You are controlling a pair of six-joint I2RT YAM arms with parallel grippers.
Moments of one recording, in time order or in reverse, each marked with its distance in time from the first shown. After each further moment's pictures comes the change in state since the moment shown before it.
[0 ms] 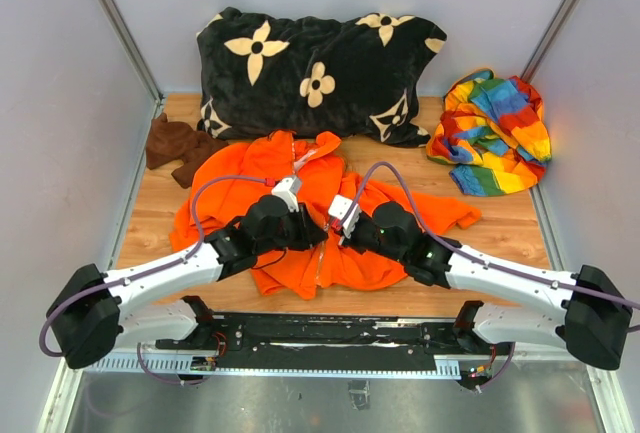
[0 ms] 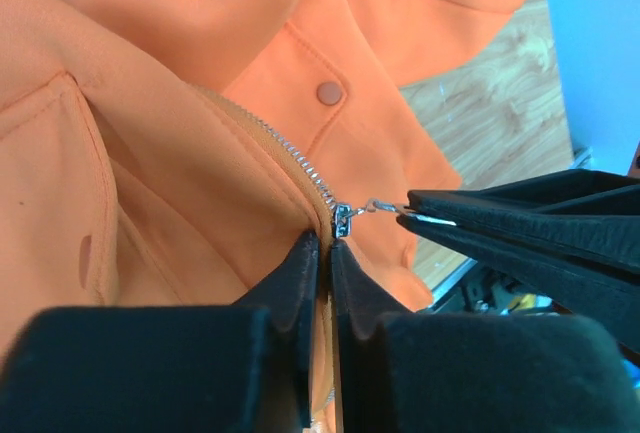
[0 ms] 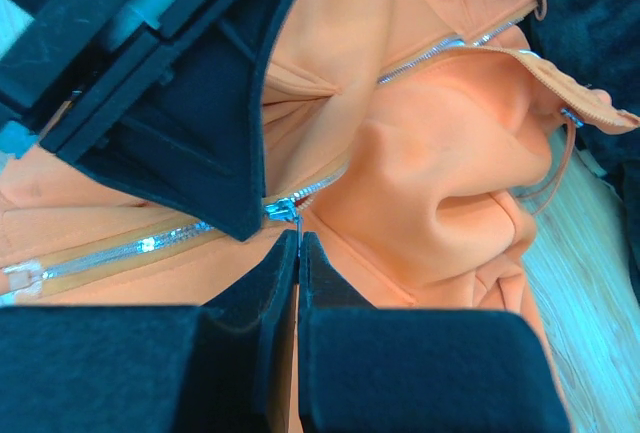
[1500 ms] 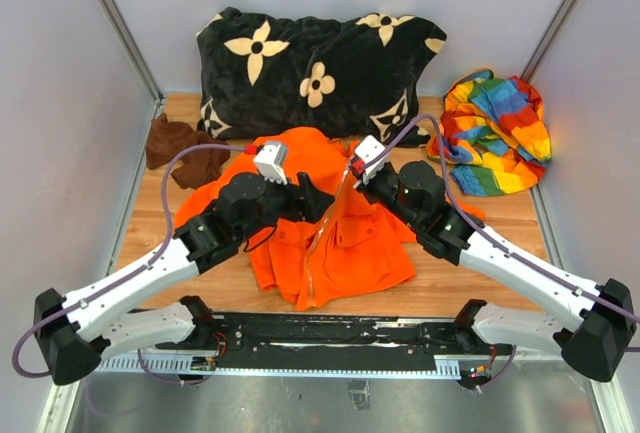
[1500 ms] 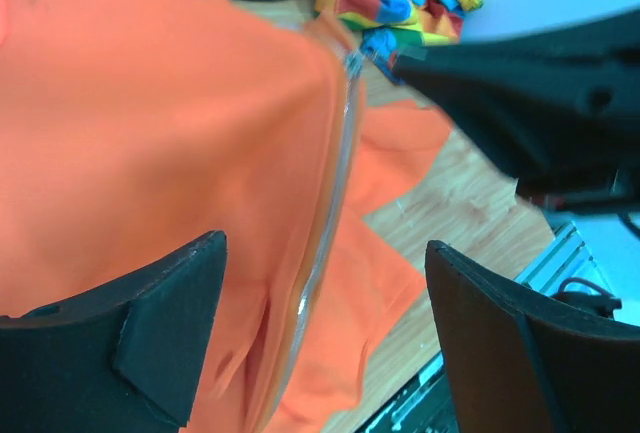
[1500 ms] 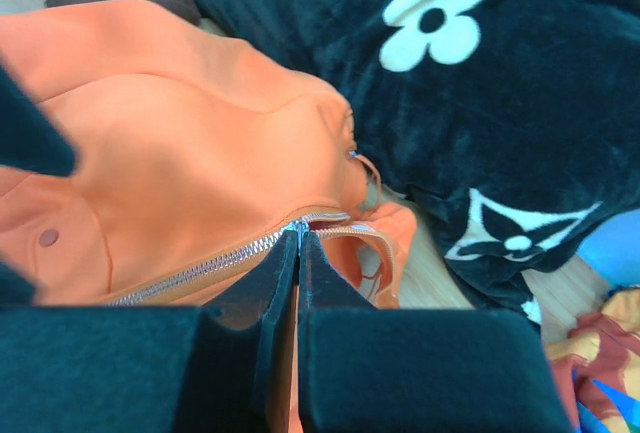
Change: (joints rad) left arm 0.000 -0.175 0.227 -0.167 -0.151 0.209; right arm -0.172 -0.018 0.248 -0.033 0.141 0.005
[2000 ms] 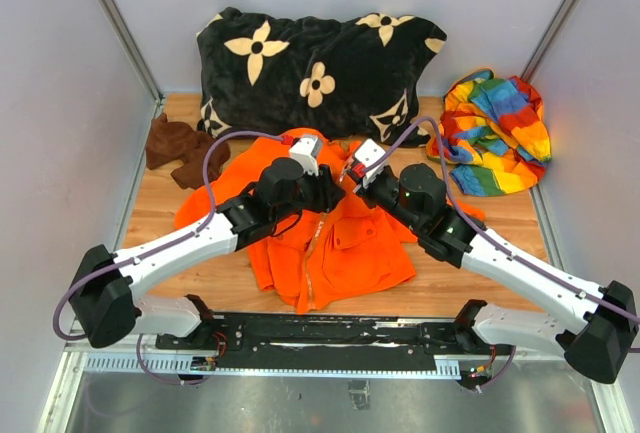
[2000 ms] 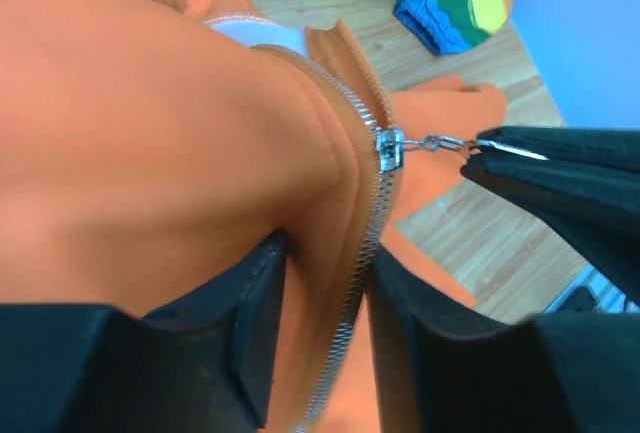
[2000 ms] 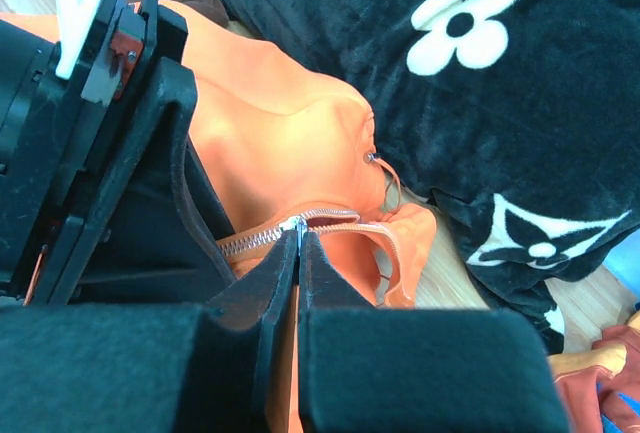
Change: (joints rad) left arm 0.013 0.337 0.118 0.121 0.038 0.067; right arm 0.030 -0.022 -0.010 -0.023 -0.034 0.020
